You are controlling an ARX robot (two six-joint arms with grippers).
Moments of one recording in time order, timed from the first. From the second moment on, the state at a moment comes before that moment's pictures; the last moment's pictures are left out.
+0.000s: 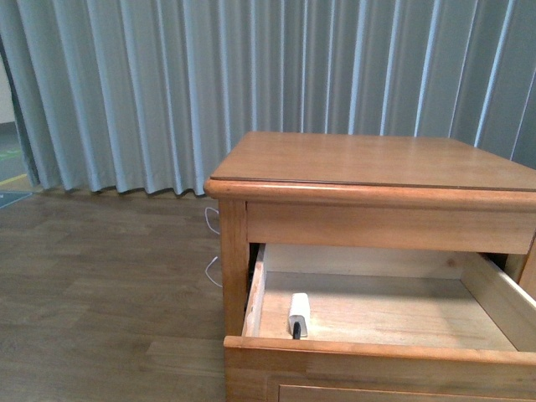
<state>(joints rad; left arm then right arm) 0.00 0.00 0.01 -0.01 0.00 -0.01 0.18 1.18 0.47 -0.06 0.12 0.18</state>
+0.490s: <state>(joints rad) 0.00 0.00 0.01 -0.01 0.00 -0.01 0.22 1.58 0.66 0.06 0.16 0.30</state>
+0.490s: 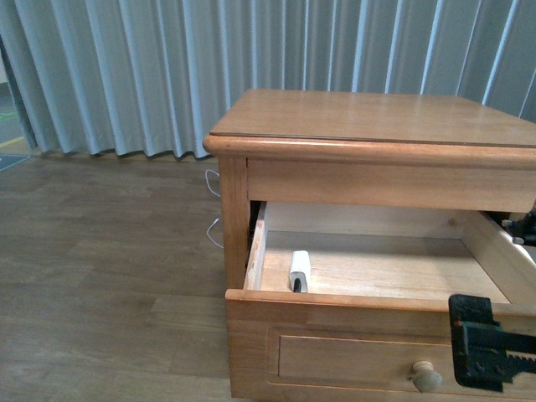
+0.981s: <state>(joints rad) 0.00 0.00 0.01 -0.01 0.00 -0.01 0.17 1.97 0.99 0.19 0.30 0.38</state>
